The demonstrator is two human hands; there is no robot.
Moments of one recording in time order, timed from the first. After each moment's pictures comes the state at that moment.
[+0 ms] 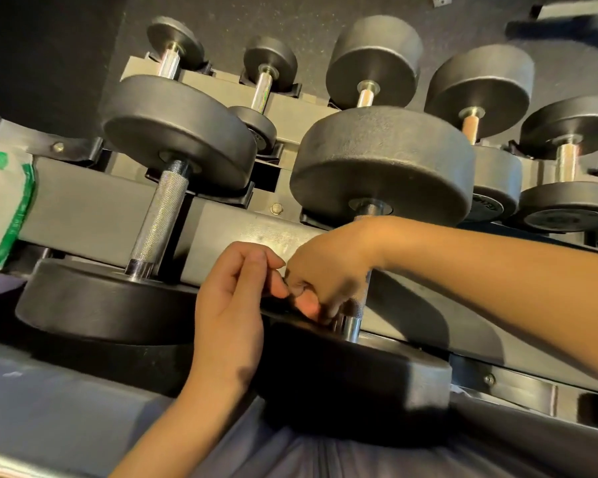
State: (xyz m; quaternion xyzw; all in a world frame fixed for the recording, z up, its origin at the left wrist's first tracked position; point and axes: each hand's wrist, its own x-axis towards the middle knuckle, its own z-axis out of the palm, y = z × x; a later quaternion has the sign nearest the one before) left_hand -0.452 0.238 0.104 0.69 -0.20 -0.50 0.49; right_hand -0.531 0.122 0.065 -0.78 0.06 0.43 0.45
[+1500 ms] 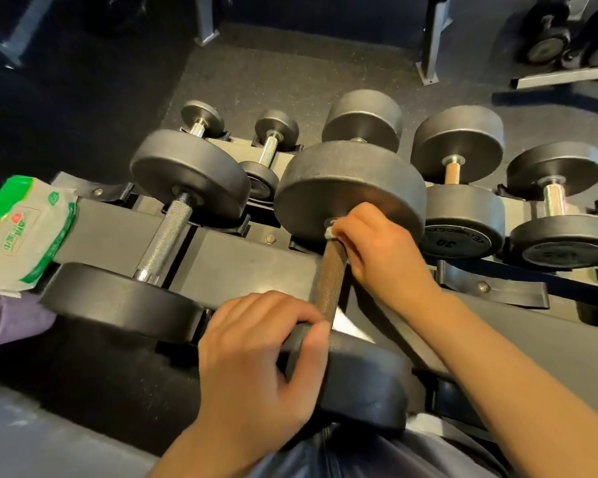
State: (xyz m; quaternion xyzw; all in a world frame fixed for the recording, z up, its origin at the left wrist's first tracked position) left_hand -0.491 0.280 0.125 0.69 -0.65 -0.19 0.26; right_hand -0.630 0.156 0.035 -0.84 0.44 -0.24 0.22
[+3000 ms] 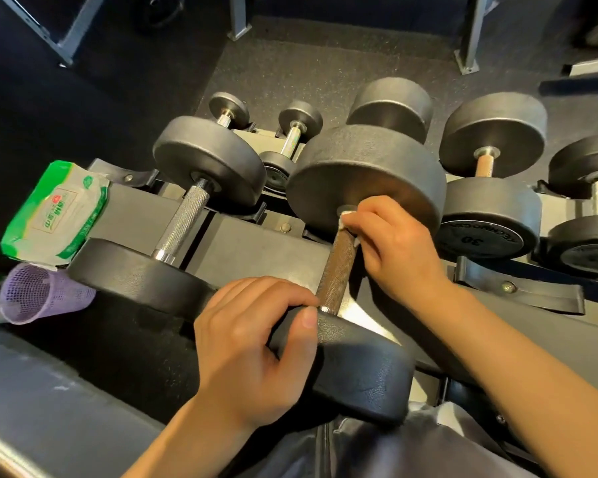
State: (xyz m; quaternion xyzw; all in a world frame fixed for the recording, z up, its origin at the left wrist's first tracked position) left_hand -0.491 0.285 0.111 0.68 -0.65 -0.13 0.32; right_hand -0.641 0.152 0.022 -0.84 0.40 -0.30 0.23
